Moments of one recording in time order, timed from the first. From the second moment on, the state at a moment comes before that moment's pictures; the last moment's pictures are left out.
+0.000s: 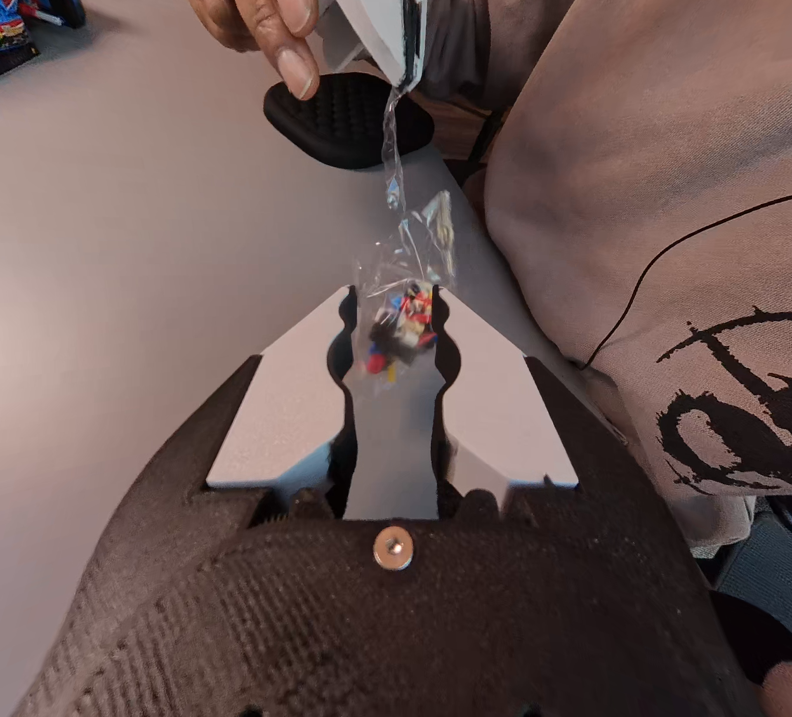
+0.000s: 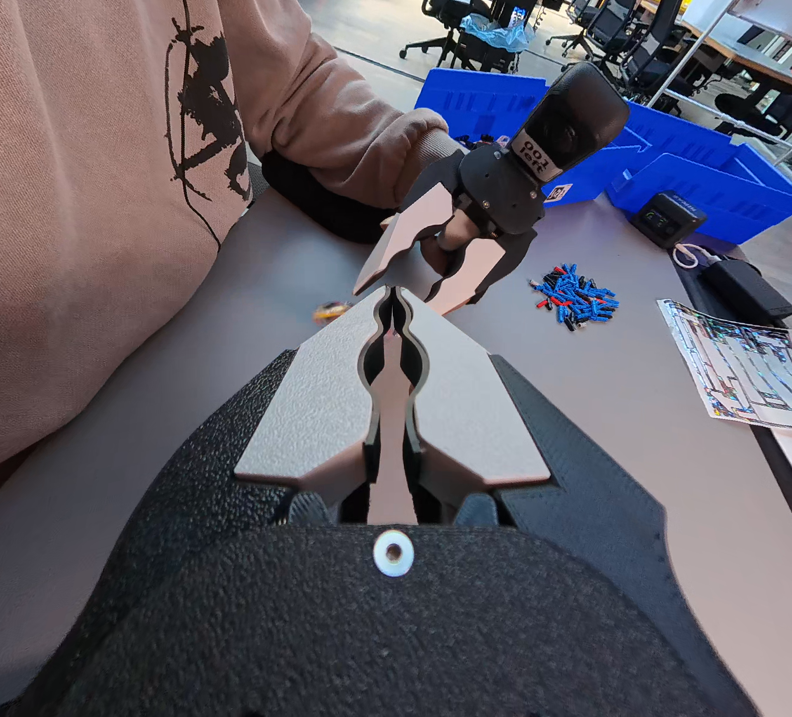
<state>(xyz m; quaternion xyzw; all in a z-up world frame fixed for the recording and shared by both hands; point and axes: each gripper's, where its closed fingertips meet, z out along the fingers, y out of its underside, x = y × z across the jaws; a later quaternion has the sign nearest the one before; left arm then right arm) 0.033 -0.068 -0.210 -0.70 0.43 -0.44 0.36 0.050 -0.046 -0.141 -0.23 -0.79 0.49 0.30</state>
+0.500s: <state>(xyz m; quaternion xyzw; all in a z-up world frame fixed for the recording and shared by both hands) 0.039 -0.013 -0.219 -0.76 0.32 -0.34 0.45 0.026 -0.029 -0.134 -0.23 -0.81 0.46 0.29</state>
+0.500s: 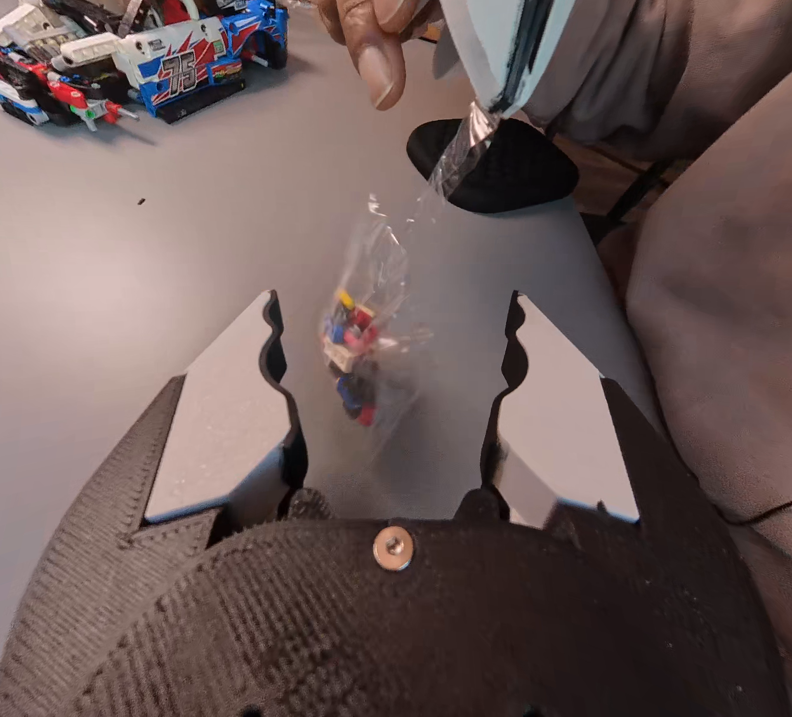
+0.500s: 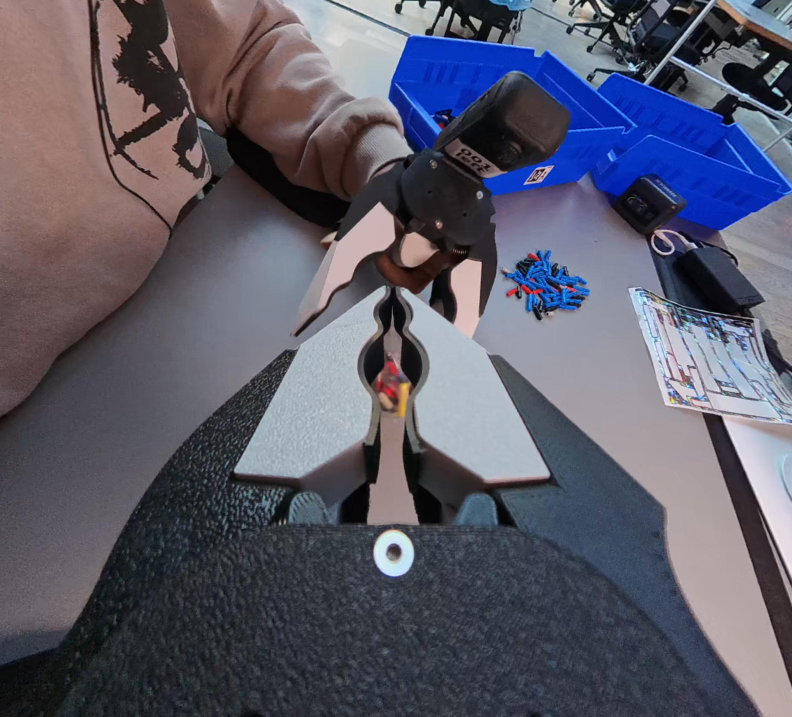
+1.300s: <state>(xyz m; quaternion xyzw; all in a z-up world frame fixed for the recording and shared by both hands) 0.036 -0.060 -0.211 -0.70 0.42 -0.40 0.42 0.032 -0.035 -0.140 -0.23 -0.81 0.46 0.28</state>
